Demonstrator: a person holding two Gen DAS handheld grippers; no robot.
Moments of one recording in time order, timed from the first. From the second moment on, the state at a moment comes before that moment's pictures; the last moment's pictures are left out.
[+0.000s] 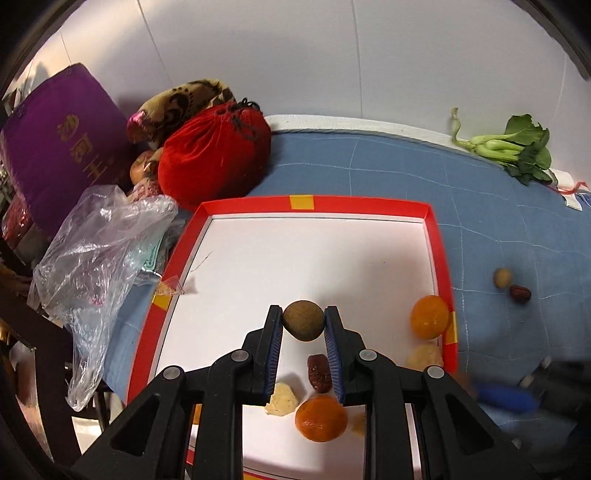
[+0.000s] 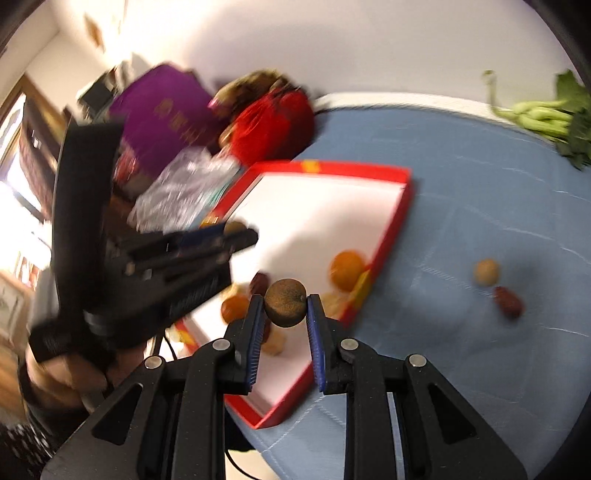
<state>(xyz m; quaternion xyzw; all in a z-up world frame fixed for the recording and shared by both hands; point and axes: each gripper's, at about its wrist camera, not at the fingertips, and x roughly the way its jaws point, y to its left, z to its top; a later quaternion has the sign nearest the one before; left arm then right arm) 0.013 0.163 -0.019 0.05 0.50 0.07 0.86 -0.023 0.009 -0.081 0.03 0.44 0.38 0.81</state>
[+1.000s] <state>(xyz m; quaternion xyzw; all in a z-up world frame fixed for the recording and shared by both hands) 0.034 0.102 -0.027 0.08 0.49 0.03 0.87 0.023 -0.105 -0.072 0.00 0.47 0.19 0.86</state>
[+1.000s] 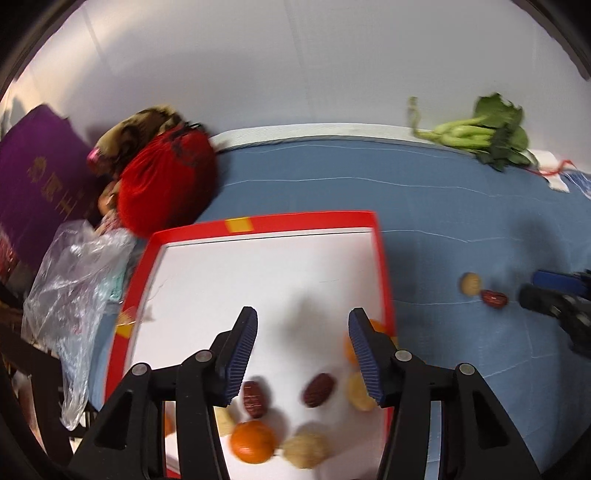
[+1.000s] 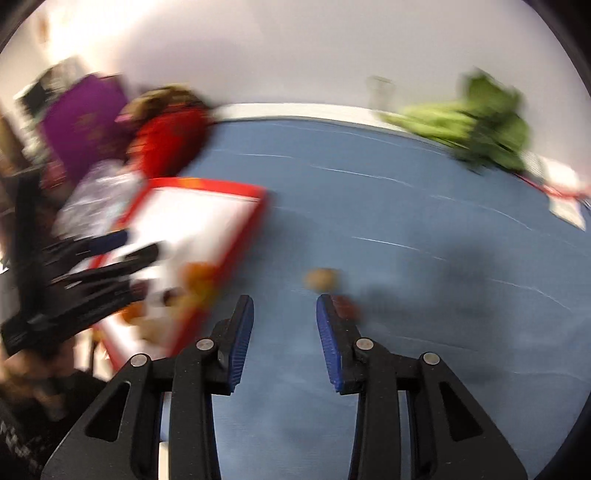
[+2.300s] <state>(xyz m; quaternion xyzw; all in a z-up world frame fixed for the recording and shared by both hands) 0.067 -0.021 -0.073 0.15 0.48 -0.14 0.85 0.031 -0.216 -0.076 0.20 0.49 0.12 0.84</state>
